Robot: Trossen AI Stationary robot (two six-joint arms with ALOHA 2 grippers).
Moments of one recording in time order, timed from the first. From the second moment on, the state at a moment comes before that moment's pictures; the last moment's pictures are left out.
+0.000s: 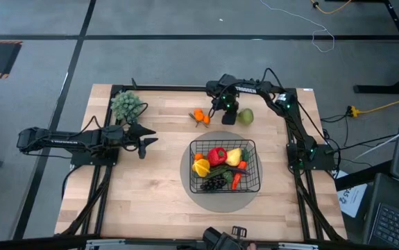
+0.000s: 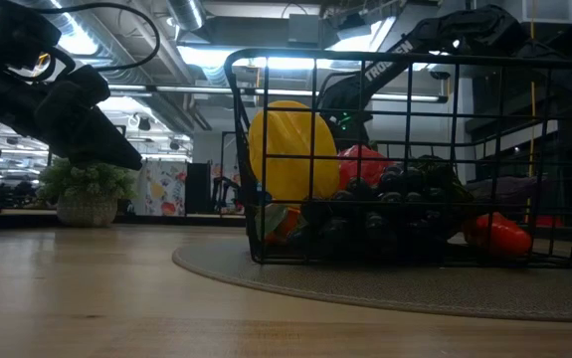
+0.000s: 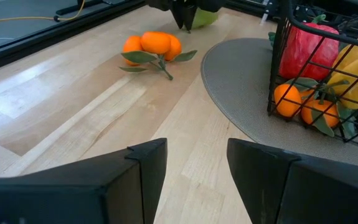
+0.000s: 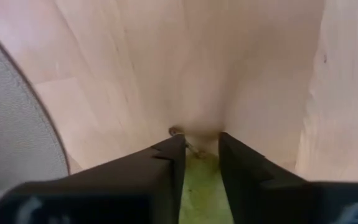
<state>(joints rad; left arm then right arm) 0.09 0.35 0.01 0.05 -0.28 -0.25 -0.57 2.32 1.81 -1.34 0.02 -0.34</state>
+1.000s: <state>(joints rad) 0.09 0.35 0.01 0.05 -0.28 -0.25 -0.57 2.32 1.81 -1.36 0.02 -0.35</state>
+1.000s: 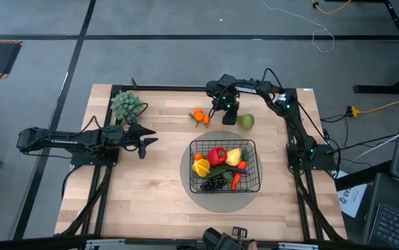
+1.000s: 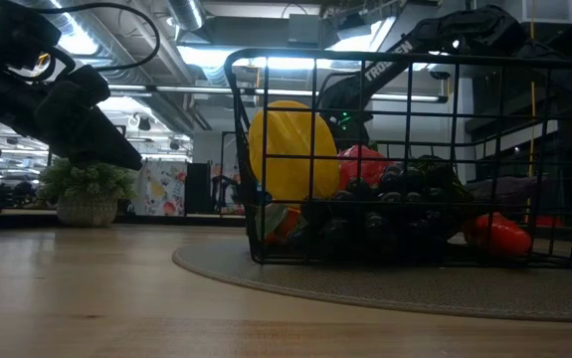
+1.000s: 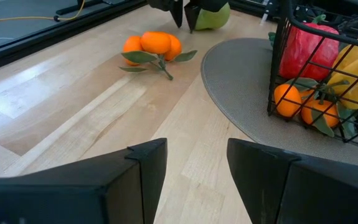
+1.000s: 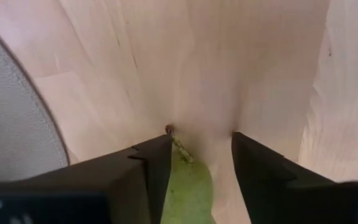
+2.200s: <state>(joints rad) 0.09 0.35 0.01 0.05 -0.28 -0.26 -0.52 2.32 1.73 -1.38 0.12 -0.30</state>
